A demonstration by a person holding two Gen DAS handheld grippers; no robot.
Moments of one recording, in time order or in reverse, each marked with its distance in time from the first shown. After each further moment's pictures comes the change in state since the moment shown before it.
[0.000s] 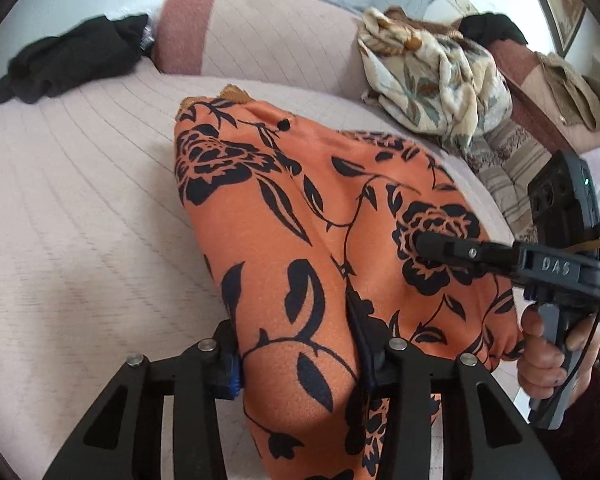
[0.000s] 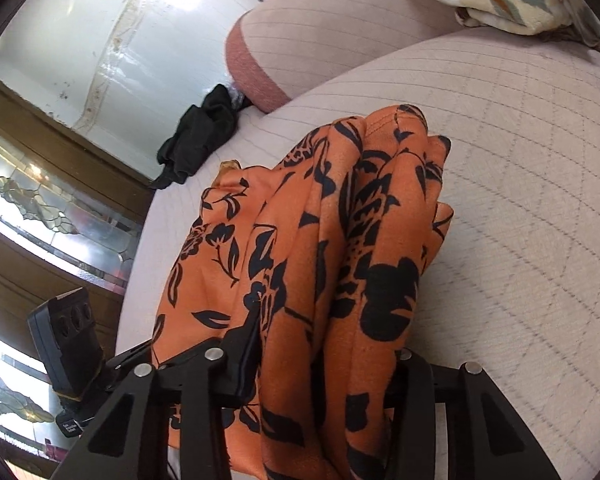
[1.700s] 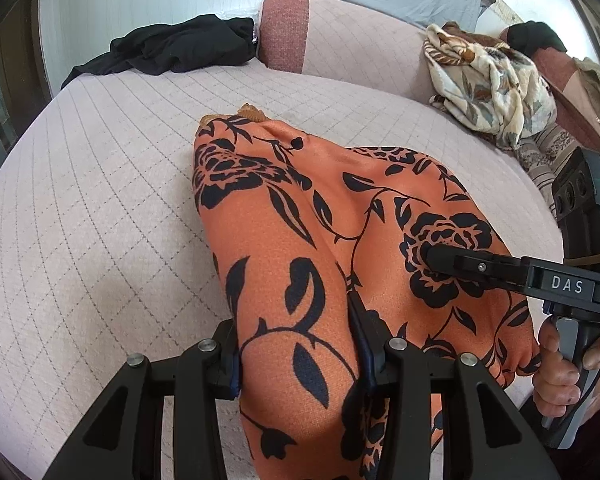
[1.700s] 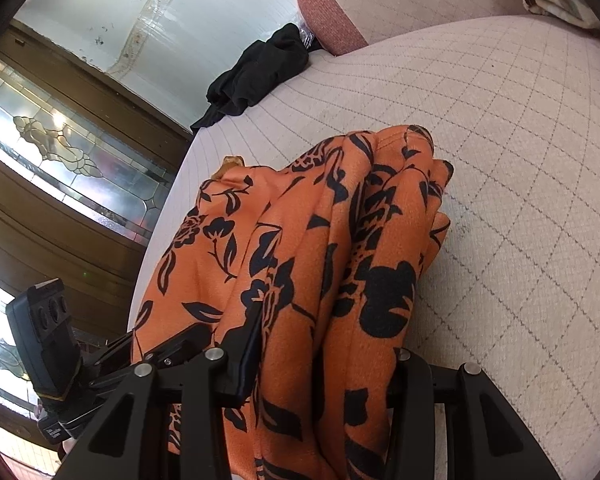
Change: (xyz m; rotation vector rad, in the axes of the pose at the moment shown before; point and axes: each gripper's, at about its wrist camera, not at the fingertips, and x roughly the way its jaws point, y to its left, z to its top) left arm -0.077 0.043 -0.084 -0.039 0.038 0.225; right arm 0.022 0.081 -0.052 -0.097 0.088 0.023
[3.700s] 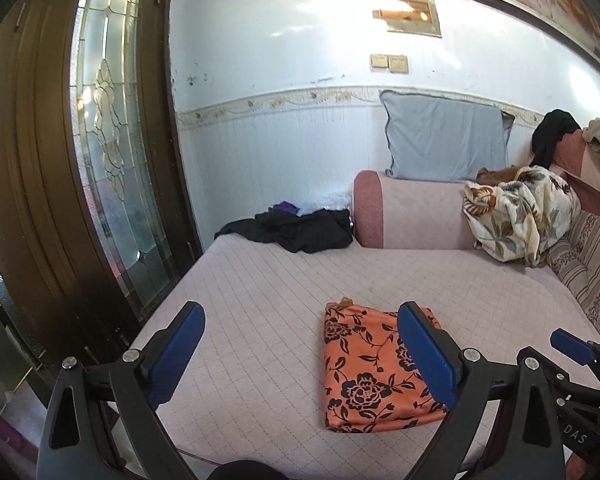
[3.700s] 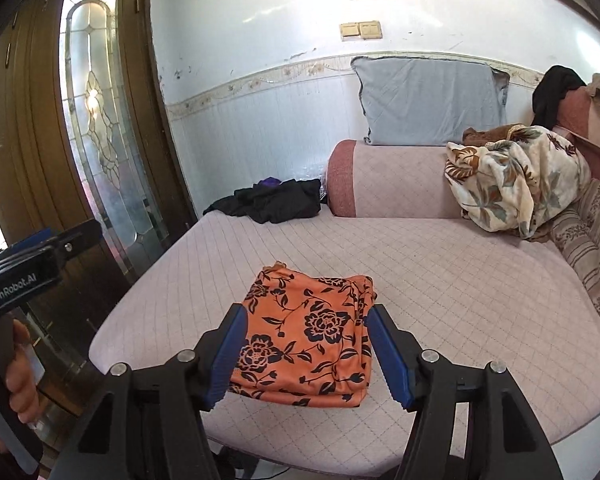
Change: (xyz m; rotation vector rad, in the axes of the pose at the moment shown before) left arm -0.297 -0.080 -0.049 -0.034 -0.566 0.442; right arm -0.246 0.186 -0.121 -0.311 -0.354 -0.303
